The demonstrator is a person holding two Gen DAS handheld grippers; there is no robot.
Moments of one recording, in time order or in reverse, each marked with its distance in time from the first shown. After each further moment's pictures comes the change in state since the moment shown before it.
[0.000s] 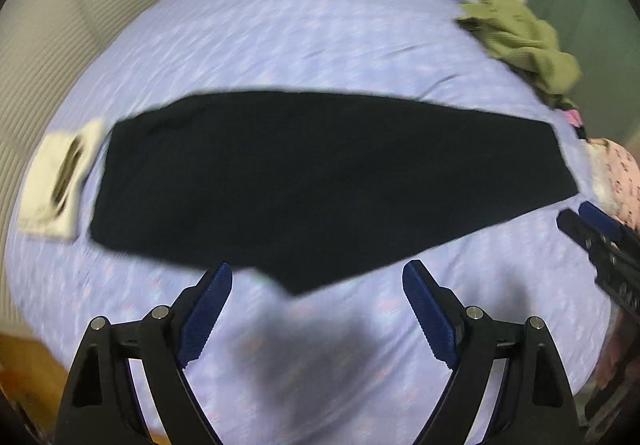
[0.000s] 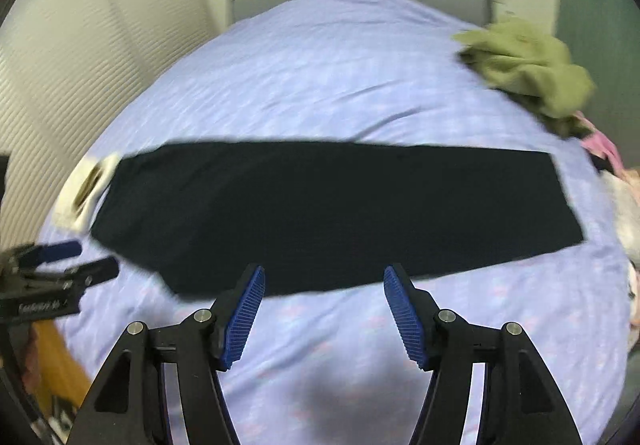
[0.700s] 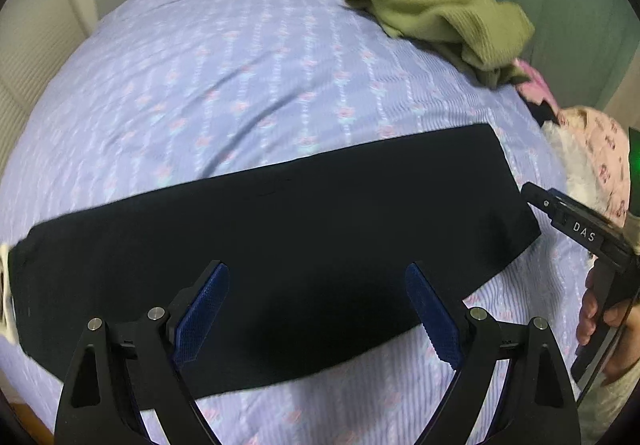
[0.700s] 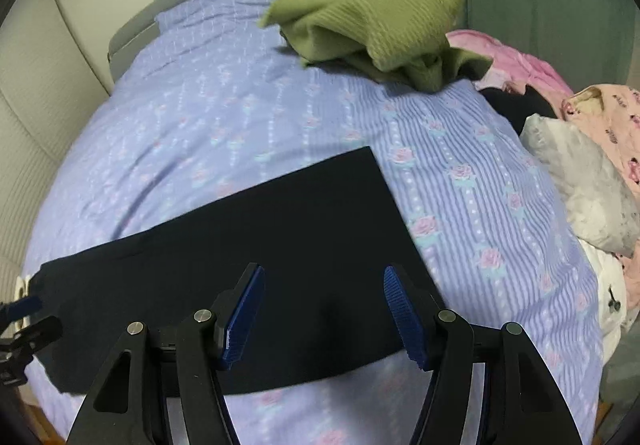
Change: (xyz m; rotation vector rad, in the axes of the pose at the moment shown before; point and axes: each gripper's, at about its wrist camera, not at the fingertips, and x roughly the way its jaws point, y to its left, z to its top) left arm 0.113 -0.276 0.129 0.187 0.036 -0.057; right arm 0.105 -0.327 0.069 0.285 0.030 -0.103
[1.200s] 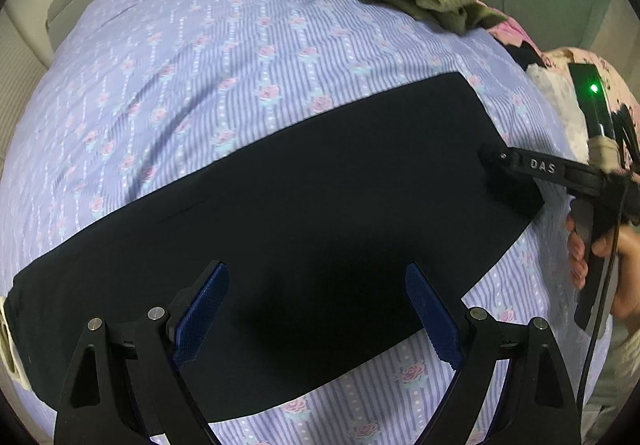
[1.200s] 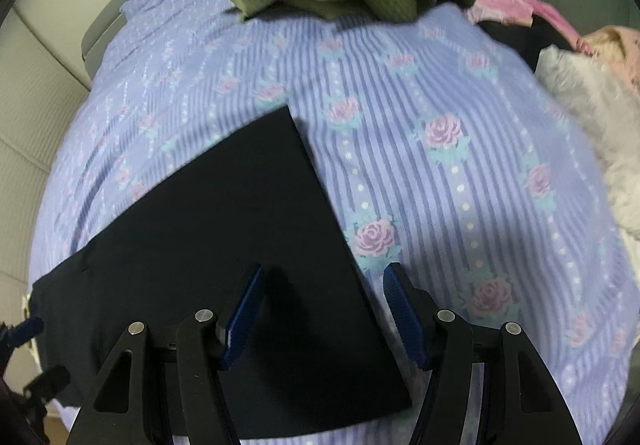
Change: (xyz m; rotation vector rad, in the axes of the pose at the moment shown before) left arm 0.051 -0.064 0.008 0.163 0.071 -0.011; right arm 0.085 -0.069 0.010 0.100 0.151 0.042
